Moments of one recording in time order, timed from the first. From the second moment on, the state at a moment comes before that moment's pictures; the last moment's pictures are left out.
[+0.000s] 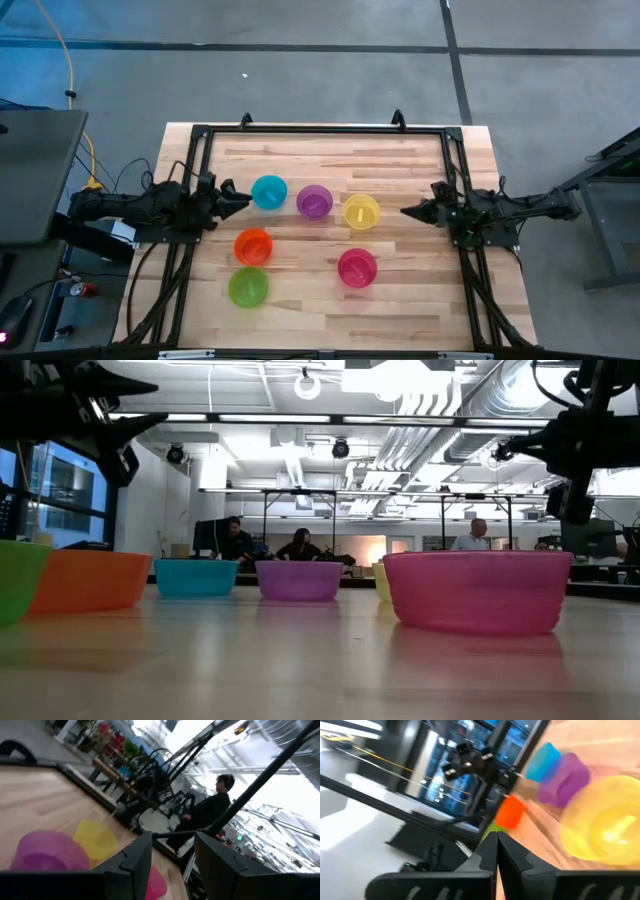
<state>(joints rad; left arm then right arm) 0.08 0.11 0.03 0.23 -0.08 -0.71 0.13 0.06 0.01 0.04 0.15 1.07</state>
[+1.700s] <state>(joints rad) 0.08 0.14 0.03 0.27 -0.02 -0.59 0.05 0.82 0.69 -0.50 0.23 0.50</state>
